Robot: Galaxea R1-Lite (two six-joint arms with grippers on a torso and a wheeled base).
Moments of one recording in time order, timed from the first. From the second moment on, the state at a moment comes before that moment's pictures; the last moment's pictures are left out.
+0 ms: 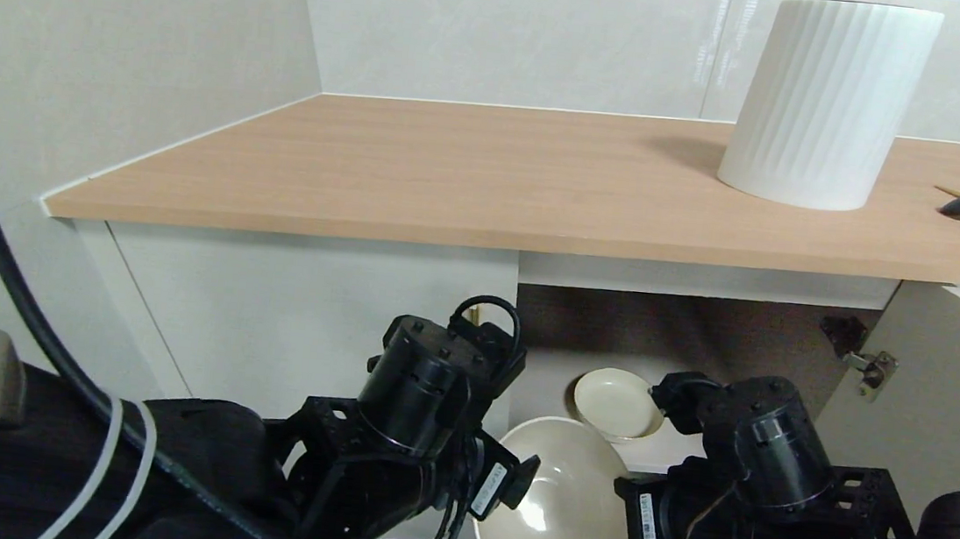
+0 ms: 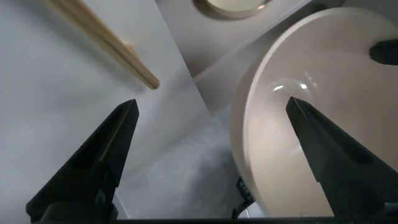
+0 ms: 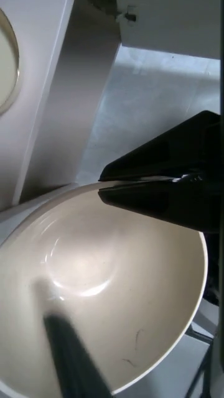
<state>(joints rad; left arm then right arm) -0.83 1.85 -0.85 -0.39 0.29 -0.04 0.77 1.74 -0.68 -0.39 -0.19 0.39</state>
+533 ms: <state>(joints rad) -0.83 1.72 -0.83 -0.38 0.29 -0.04 0.56 1.88 -0.79 -0.39 -0.22 0.48</state>
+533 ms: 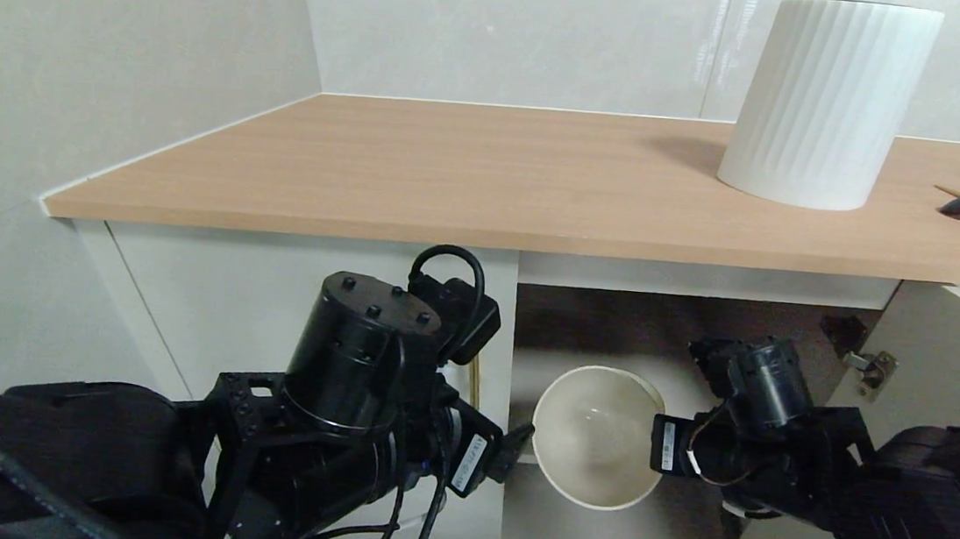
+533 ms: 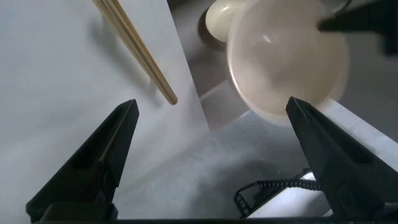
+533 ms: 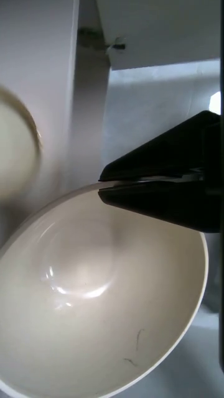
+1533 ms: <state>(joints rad) -0.83 1.73 -0.83 -0.38 0.29 -0.04 0.37 2.16 -1.07 -0.39 -0.26 0.57</state>
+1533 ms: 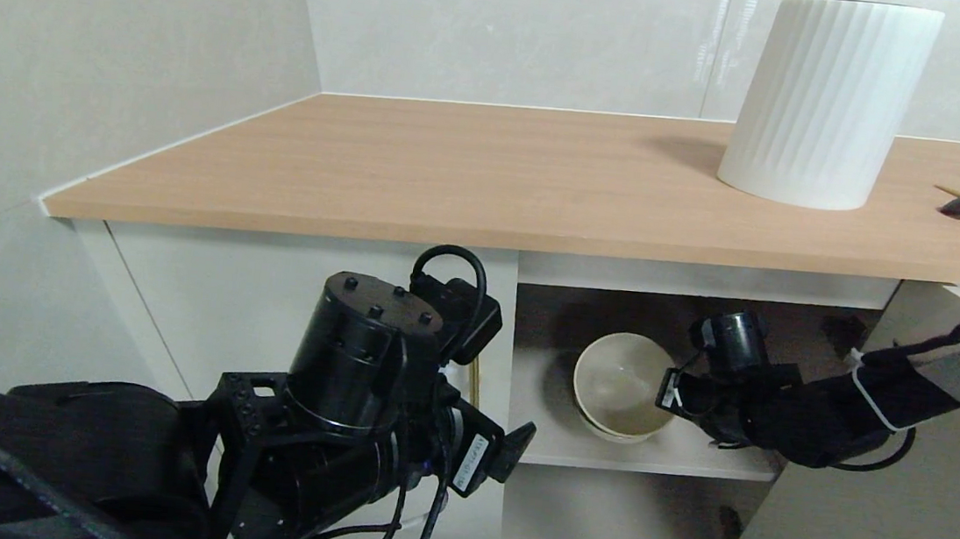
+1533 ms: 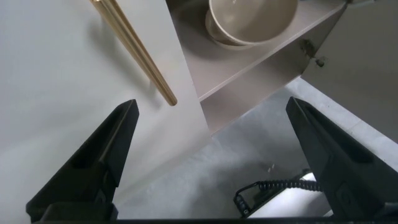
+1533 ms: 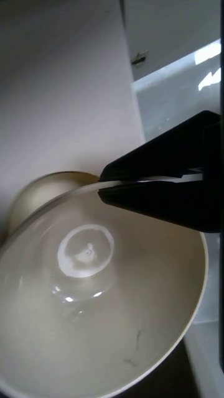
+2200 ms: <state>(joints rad) -0.83 1.74 -0.83 -0.39 0.29 -0.04 0.36 2.23 -1.11 -0.39 -0.26 0.57</state>
